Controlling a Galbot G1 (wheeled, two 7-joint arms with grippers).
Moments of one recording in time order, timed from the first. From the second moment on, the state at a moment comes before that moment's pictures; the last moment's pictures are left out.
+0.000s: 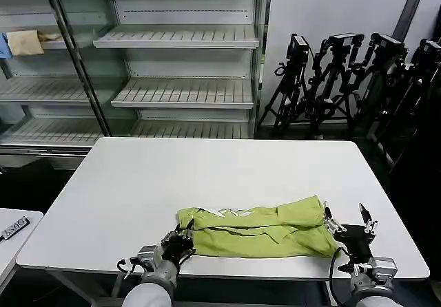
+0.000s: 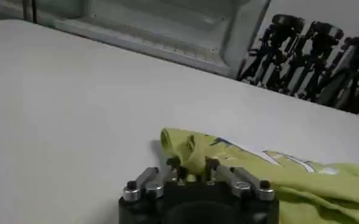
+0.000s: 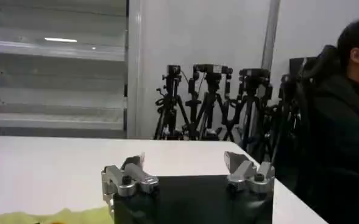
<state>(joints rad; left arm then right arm) 1.31 -1.25 -0.18 -2.02 -0.65 0.41 -0.45 -1.54 1.24 0.64 2.19 0.29 -0.24 0.23</state>
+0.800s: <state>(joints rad) 1.34 -1.21 -0.36 -2.07 -1.13 0.38 -0.43 -1.54 1.24 0.65 2.19 0.32 -0.25 0.24</state>
